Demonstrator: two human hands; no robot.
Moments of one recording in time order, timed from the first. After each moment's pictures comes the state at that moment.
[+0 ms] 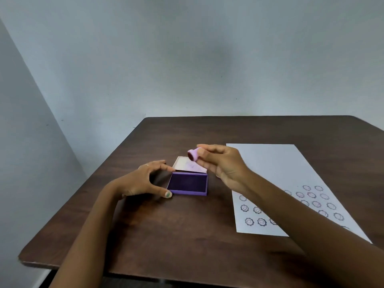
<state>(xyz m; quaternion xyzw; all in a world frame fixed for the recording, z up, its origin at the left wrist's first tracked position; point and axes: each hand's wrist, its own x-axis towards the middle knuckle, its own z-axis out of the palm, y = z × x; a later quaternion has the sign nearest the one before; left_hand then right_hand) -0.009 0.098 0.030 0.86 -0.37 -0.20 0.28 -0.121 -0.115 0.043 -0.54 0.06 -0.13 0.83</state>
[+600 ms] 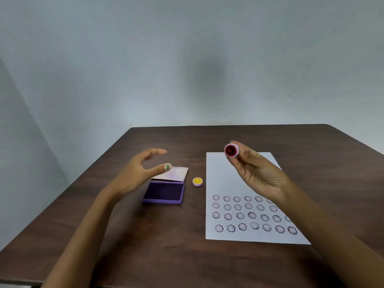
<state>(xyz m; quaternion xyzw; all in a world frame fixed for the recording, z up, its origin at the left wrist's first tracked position) -0.046 0.048 0.054 0.82 -0.35 -0.04 0.45 -0.195 -0.209 0.060 -0.36 0.00 -0.10 0.93</state>
